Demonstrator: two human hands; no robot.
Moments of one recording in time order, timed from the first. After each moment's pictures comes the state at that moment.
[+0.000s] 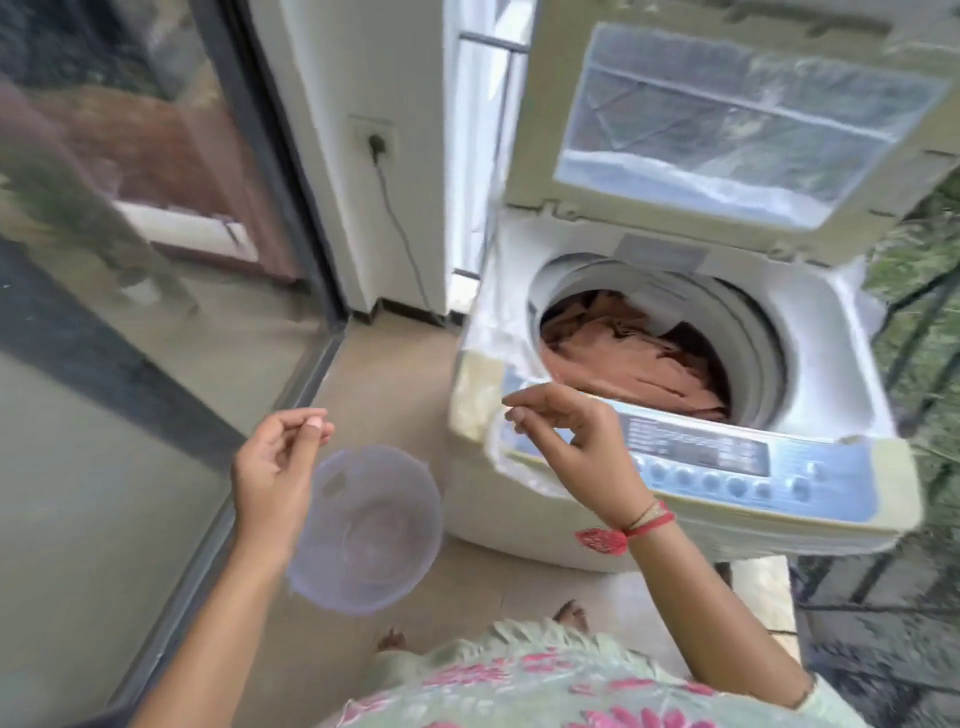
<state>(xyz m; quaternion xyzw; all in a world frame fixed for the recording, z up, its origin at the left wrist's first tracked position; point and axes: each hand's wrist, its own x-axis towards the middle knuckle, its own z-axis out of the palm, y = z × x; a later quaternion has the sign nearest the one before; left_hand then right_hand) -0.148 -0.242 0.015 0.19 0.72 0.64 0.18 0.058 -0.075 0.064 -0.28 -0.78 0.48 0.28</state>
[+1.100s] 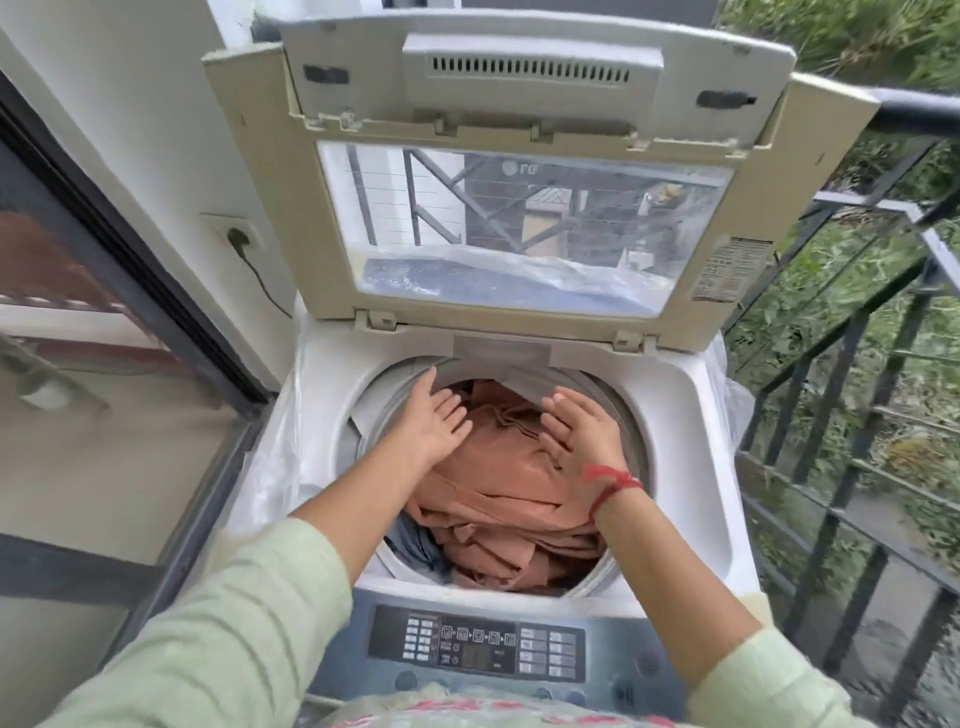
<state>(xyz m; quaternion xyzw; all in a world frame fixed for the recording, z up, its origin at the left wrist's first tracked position) -0.018 0.179 0.011 -0.09 0.52 0.60 0.60 0.146 0.222 0.023 -0.51 -0.31 0.73 0.34</state>
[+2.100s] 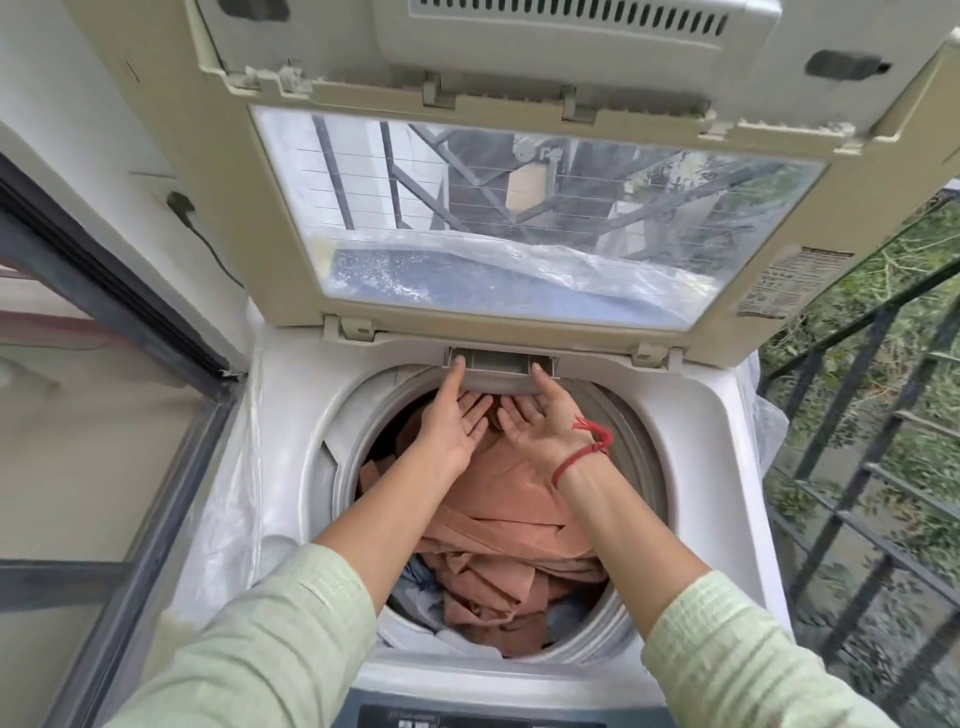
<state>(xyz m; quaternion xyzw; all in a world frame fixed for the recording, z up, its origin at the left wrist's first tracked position) -0.020 0.240 -0.038 -0.11 0.51 0.60 0.60 0.079 0.291 -0.019 -0.48 -0.01 0.83 0.29</state>
